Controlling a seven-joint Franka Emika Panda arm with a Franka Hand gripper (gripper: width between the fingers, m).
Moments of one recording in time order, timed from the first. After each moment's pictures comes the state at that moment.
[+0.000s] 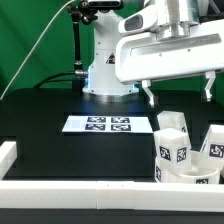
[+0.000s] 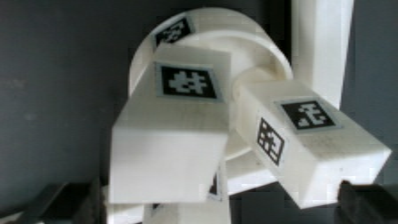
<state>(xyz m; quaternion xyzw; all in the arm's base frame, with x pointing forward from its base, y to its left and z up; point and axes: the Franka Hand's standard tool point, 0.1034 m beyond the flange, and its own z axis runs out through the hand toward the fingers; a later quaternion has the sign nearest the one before) 0.561 0.077 0.112 -0.97 0.15 -0.20 0.07</state>
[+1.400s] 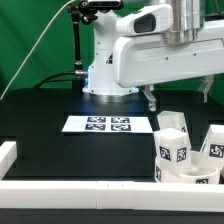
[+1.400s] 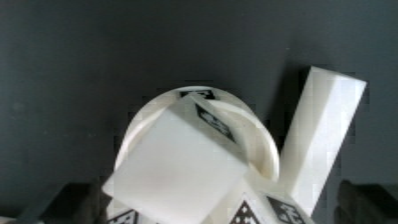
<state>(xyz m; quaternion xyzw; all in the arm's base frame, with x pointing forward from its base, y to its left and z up) 0.562 0.073 0.108 -0.99 -0.16 -0.01 0.05</state>
